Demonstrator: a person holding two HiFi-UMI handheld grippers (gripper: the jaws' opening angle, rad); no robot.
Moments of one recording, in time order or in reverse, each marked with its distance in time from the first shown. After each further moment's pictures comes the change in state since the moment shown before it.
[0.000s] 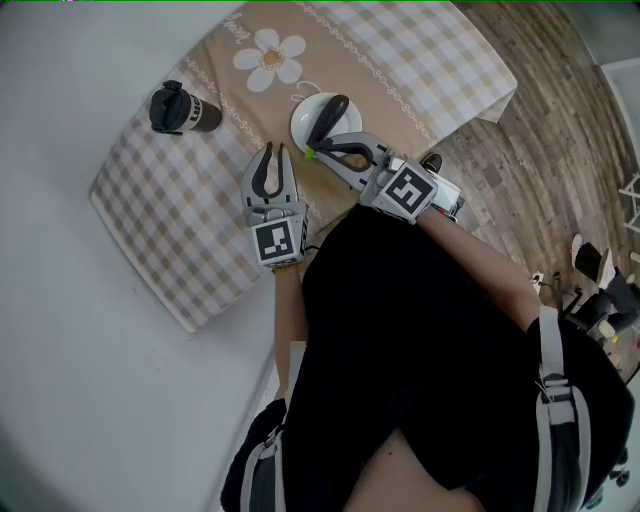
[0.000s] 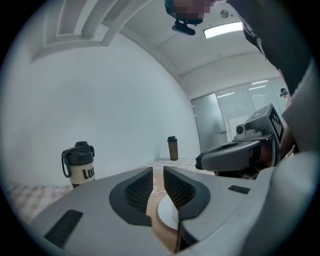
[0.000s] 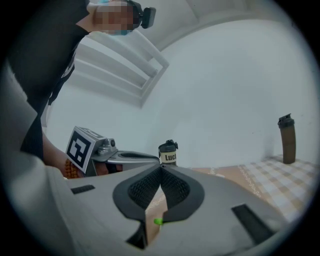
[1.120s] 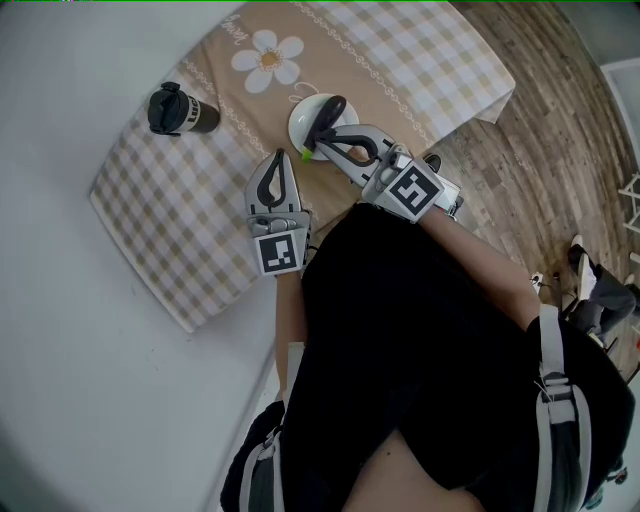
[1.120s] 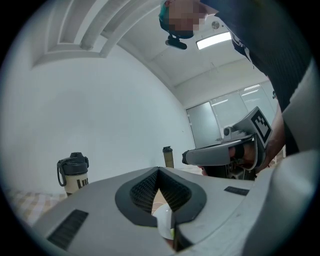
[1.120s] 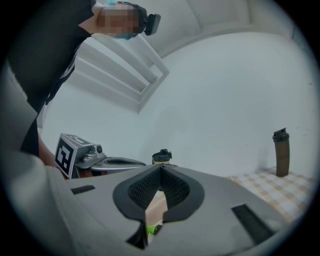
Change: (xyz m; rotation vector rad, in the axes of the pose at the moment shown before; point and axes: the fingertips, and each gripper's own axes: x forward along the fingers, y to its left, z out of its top) left arm 0.003 -0.002 0.028 0.000 -0.129 -0.041; right arm 0.010 -0.028 0.033 -0.040 -0.065 -0.064
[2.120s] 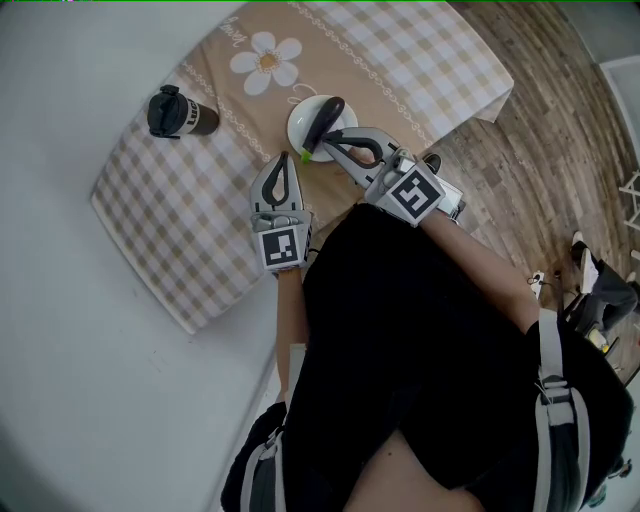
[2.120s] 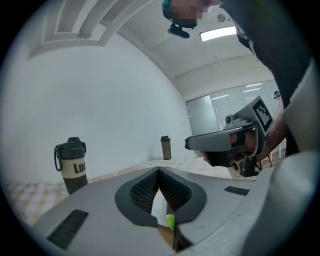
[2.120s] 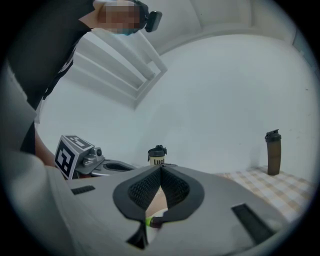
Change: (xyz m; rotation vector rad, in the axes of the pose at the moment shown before) left arm -0.012 -0.021 -0.034 -0.001 0.112 -0.011; right arm -0.030 0.005 -0.013 -0.021 0.038 -0.048
